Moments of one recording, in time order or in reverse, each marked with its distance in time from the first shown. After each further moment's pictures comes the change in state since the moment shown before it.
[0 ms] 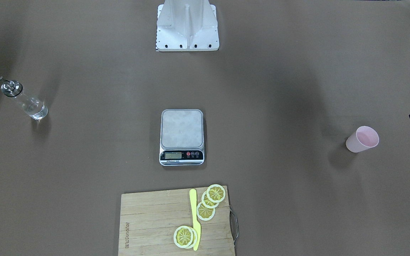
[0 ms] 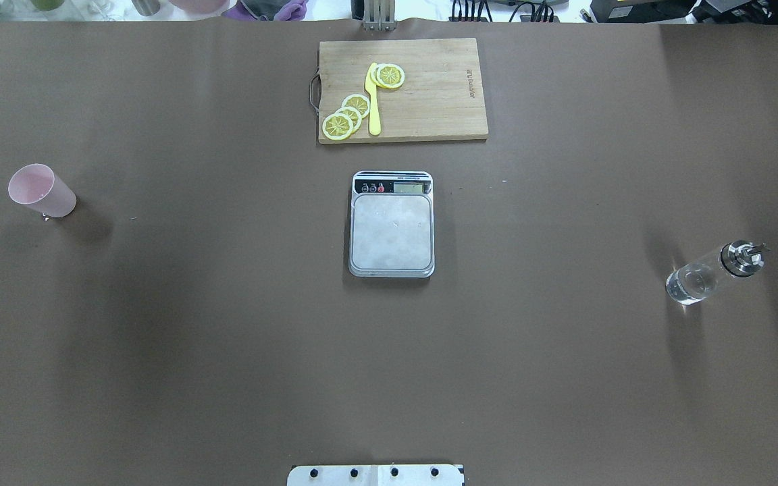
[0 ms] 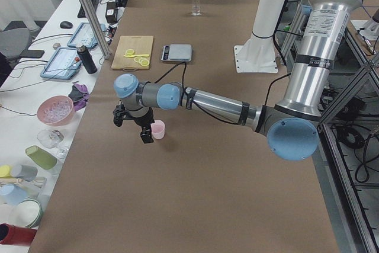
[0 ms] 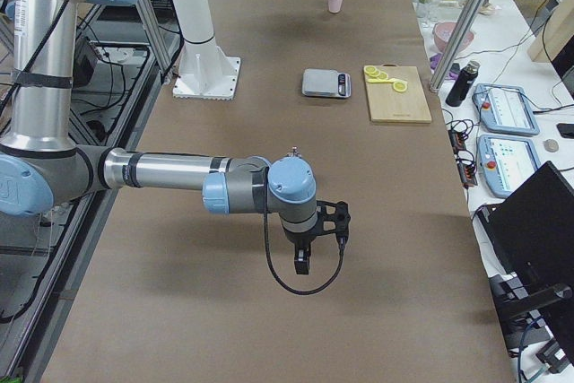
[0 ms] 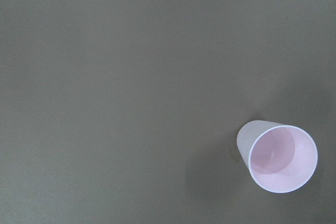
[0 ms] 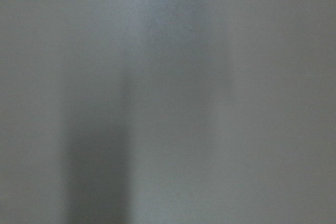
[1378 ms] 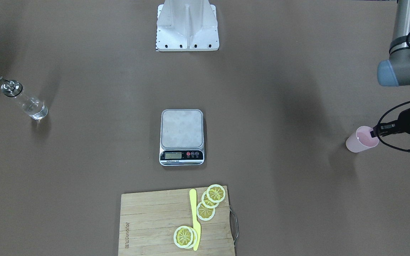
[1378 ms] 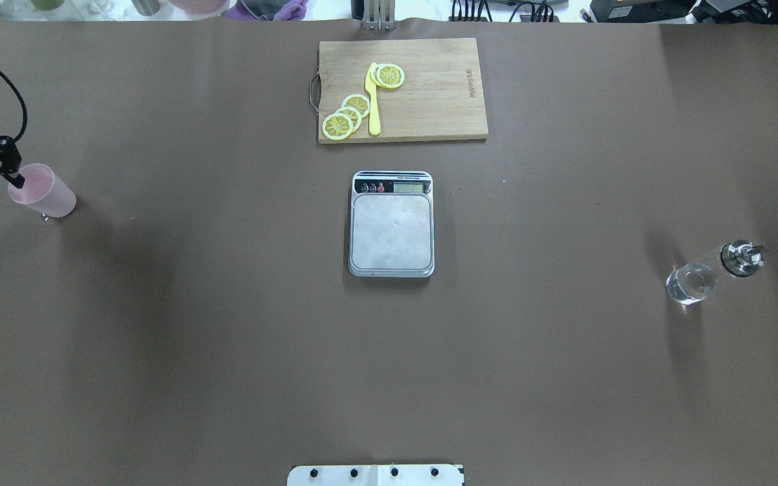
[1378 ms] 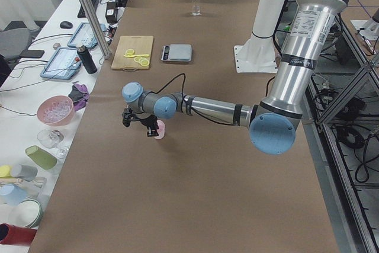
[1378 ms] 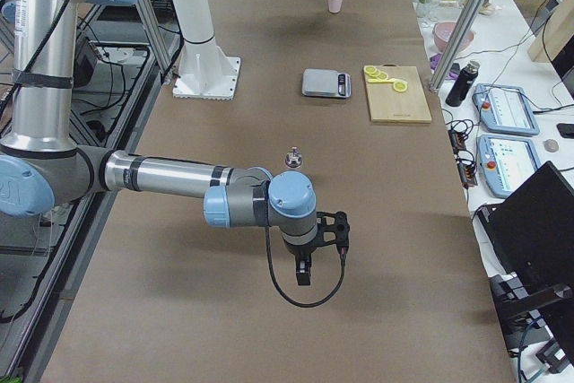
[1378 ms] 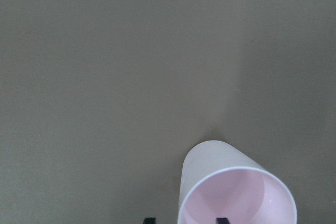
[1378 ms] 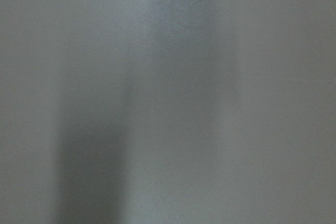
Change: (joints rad) left arm 0.158 -0.034 0.161 -0.254 0.001 -0.177; right arm -0.002 0.005 -0.068 0.063 -0.004 -0.049
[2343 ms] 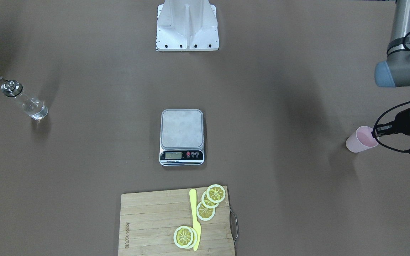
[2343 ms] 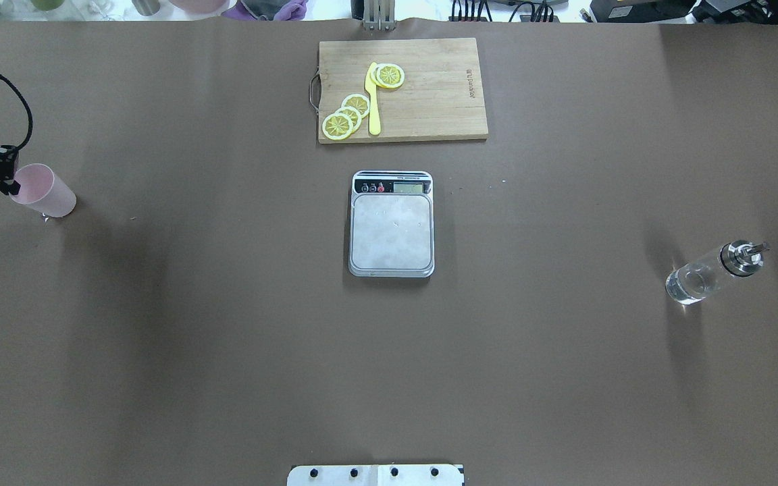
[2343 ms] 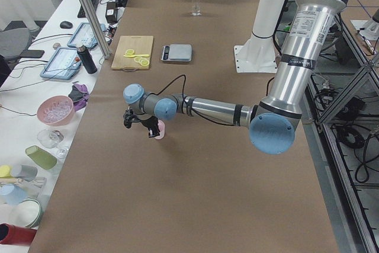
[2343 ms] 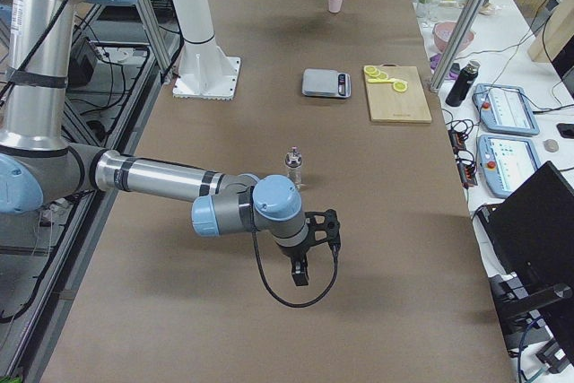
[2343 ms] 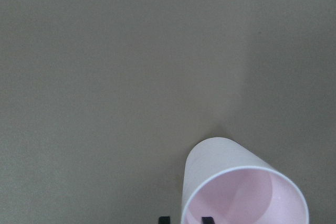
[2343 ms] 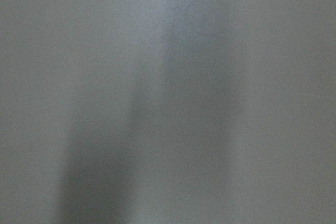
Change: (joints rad) left arm 0.014 0.002 0.016 -0.032 0.013 -0.030; right arm -0.008 -0.083 -0.002 0.210 0.013 -0.009
